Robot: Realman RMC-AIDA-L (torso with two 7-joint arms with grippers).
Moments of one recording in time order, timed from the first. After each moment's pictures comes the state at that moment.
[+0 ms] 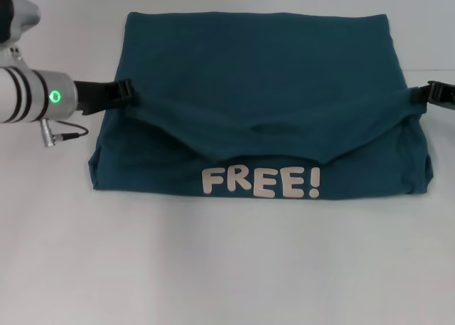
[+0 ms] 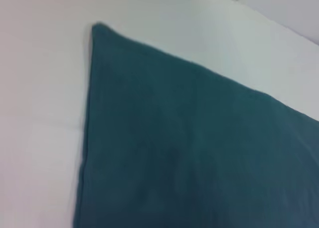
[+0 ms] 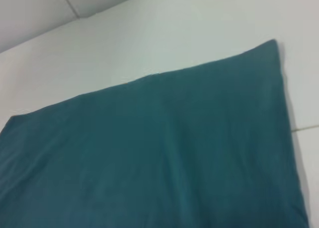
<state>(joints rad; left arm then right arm) -0.85 -2.08 0.65 0.61 2.46 0.85 -2.53 0.73 2.01 -0.53 -0.65 -2.39 -0.92 2.28</state>
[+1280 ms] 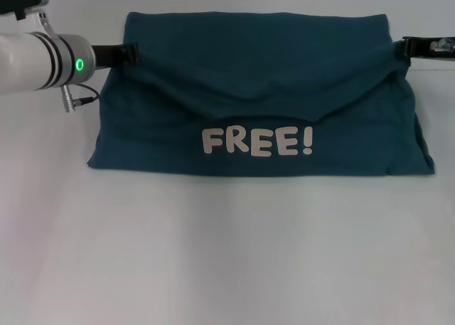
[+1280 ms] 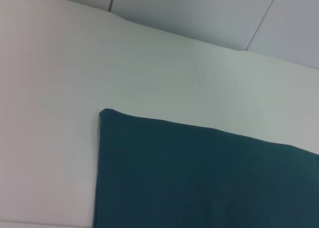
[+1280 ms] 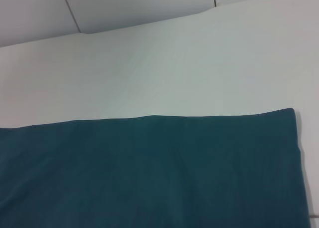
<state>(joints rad) -0.94 -2.09 0.77 0.54 2.48 0.53 -2.53 0.89 1.95 -0.72 -0.52 -2.40 -0.68 2.33</state>
